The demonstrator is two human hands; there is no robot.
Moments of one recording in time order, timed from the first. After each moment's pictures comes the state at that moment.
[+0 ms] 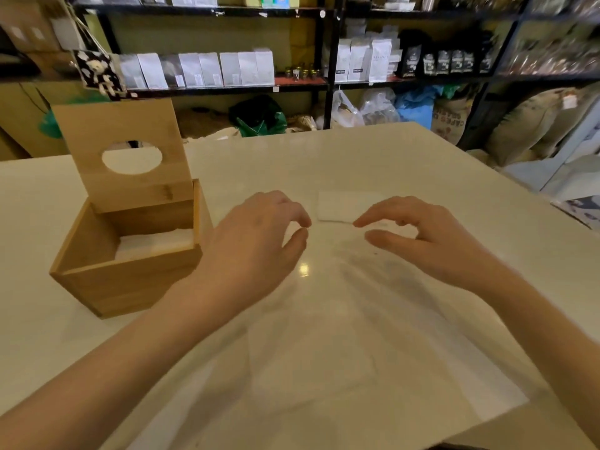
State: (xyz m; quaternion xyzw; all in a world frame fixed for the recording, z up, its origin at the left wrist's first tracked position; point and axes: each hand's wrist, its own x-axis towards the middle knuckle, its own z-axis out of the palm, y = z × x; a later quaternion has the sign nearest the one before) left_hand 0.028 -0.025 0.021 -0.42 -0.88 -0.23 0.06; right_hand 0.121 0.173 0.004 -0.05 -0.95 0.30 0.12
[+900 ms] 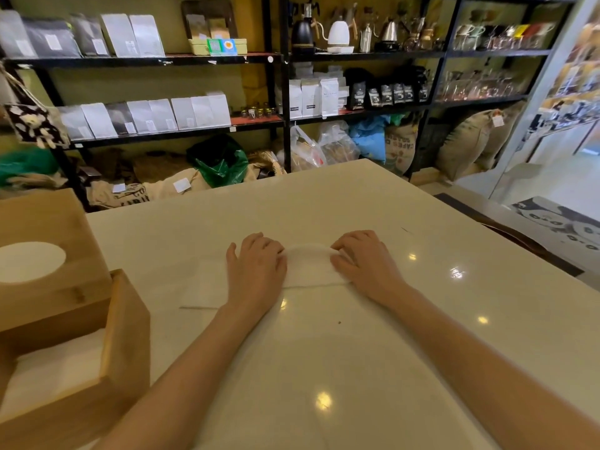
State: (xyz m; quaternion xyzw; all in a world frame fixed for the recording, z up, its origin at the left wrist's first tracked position) left_hand -0.072 0.099 -0.065 -0.37 -0.90 -0.22 0.08; right_hand 0.037 0.254 -0.060 -0.20 -0.94 0.19 0.18
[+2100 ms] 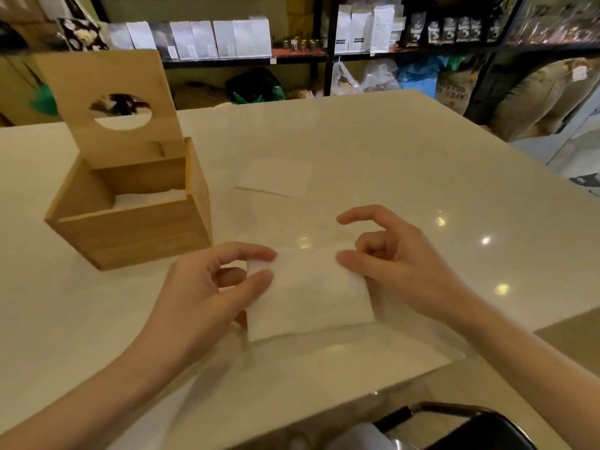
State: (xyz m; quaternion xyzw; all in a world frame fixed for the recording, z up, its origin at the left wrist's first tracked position) left_hand 0.084 -0.086 -0.022 -0.24 -0.78 -0.56 -0.14; right_hand 0.163 0.120 -0.036 -0.06 -0.81 0.57 0.10
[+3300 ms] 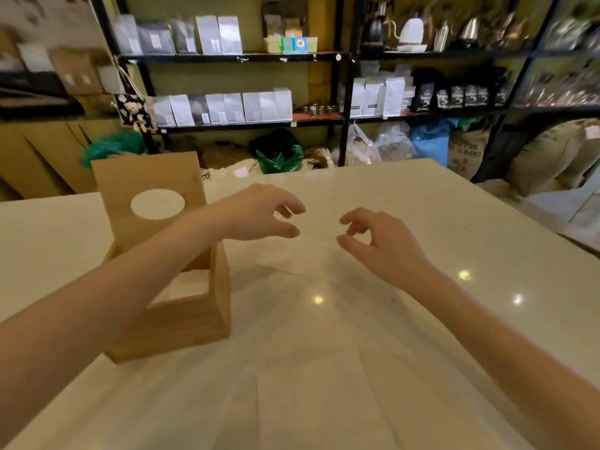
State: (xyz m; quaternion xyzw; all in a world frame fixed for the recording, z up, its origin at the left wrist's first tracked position) left_hand -0.080 0.003 0.049 -0.48 -0.86 -0.16 -0.08; right_hand 0.039 0.166 -0.003 -0.11 -0.95 0.24 0.19
